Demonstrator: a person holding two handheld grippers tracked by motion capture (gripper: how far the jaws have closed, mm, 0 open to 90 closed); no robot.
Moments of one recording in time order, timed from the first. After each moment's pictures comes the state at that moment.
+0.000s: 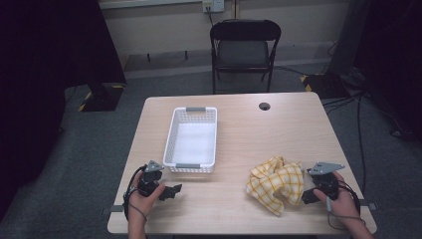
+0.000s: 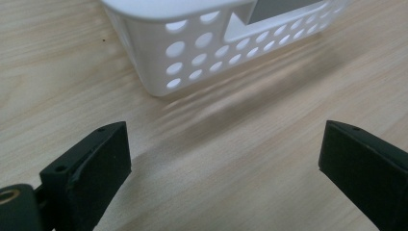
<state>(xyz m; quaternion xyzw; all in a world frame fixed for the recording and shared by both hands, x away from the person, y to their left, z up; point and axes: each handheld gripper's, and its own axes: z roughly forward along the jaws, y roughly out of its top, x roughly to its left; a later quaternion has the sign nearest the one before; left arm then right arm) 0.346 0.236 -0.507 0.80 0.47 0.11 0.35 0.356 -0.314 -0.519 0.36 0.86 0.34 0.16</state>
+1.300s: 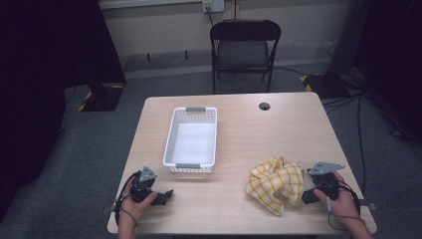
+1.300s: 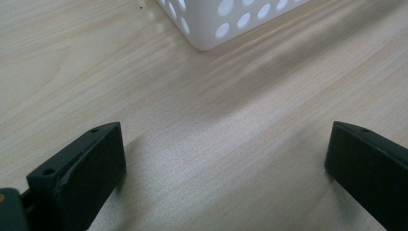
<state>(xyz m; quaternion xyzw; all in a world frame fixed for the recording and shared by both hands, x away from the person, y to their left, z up) 0.336 0.263 -0.532 0.82 0.43 0.16 0.34 0.356 -0.314 -0.519 0.36 0.86 0.34 0.16</state>
